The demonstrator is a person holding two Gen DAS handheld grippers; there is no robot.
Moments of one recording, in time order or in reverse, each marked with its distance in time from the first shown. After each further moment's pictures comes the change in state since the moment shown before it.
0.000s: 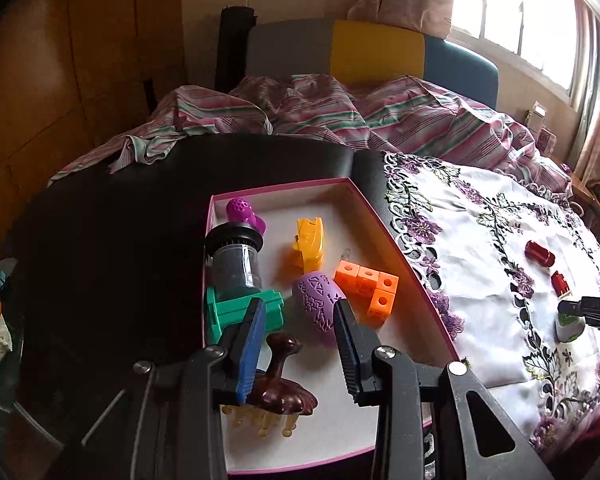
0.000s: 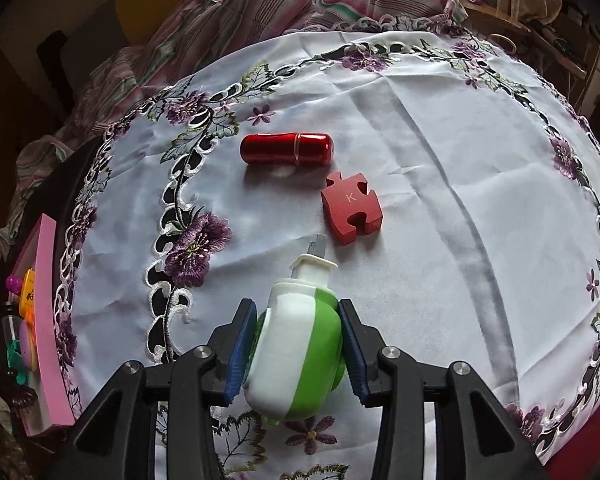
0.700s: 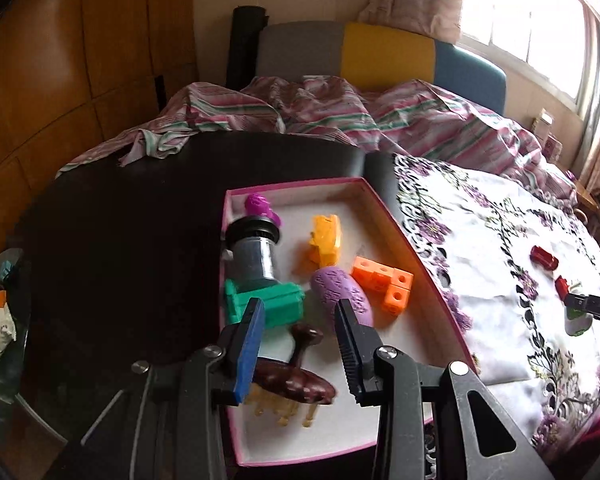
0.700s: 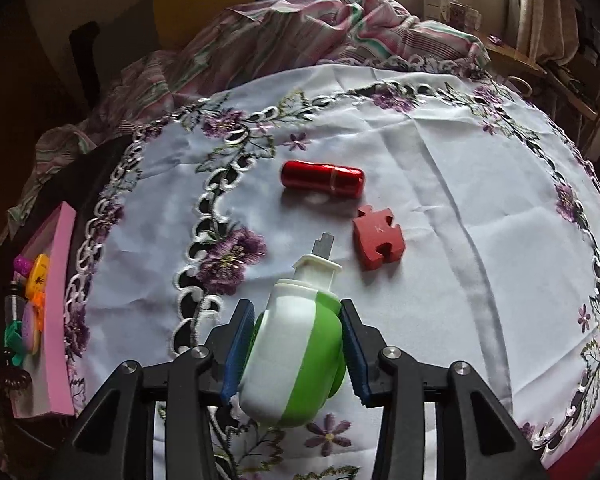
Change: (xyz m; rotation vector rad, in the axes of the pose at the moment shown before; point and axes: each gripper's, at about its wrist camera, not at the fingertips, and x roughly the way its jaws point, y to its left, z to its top) left arm -0.006 0.019 -0.006 -0.038 -0.004 0.020; right arm -0.022 0.028 -0.003 -0.128 -0.110 0.027
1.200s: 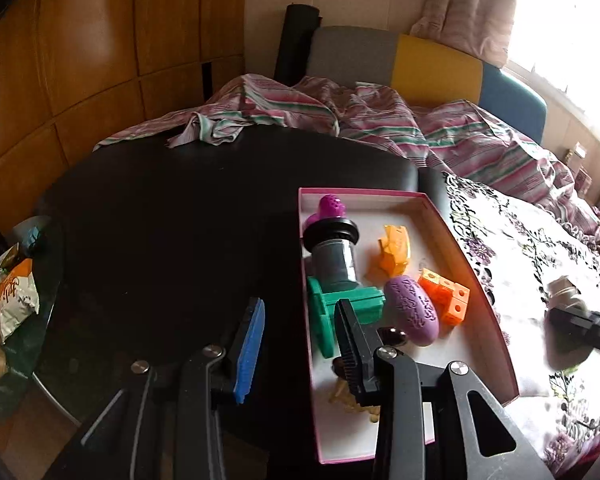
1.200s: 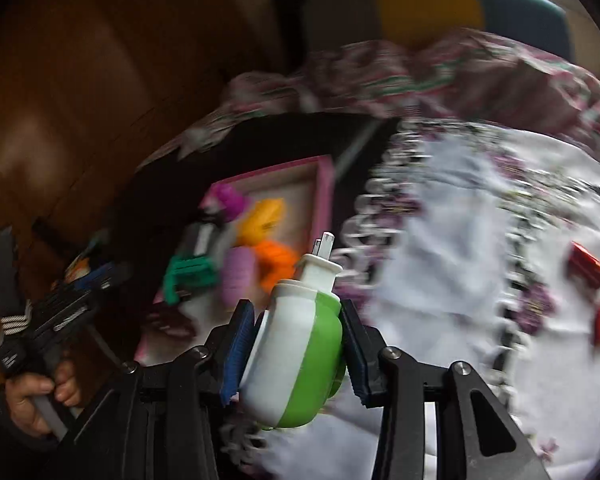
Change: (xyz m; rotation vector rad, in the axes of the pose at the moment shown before) left arm -0.007 0.057 -0.005 -0.119 -0.001 0.078; right arm -0.034 0.210 -0.029 -0.432 0.024 0.503
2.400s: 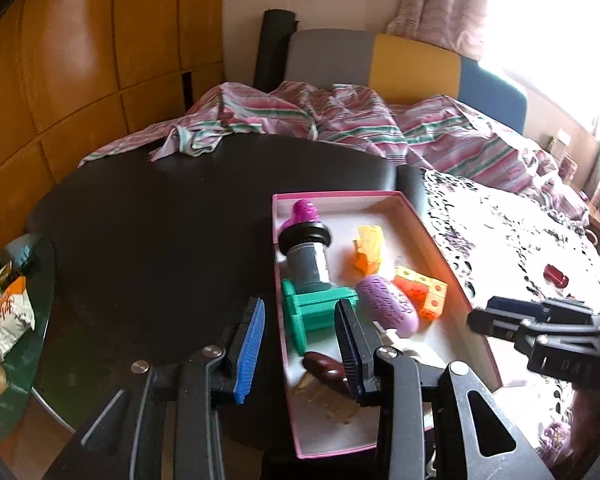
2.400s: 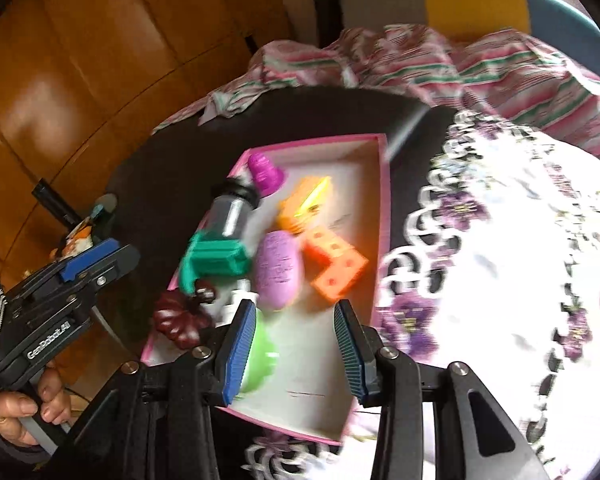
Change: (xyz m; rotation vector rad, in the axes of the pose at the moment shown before) left arm -0.011 -0.023 0.002 0.076 -0.017 -0.046; right arm 0.033 0.019 0.004 -0.050 0.062 -0.026
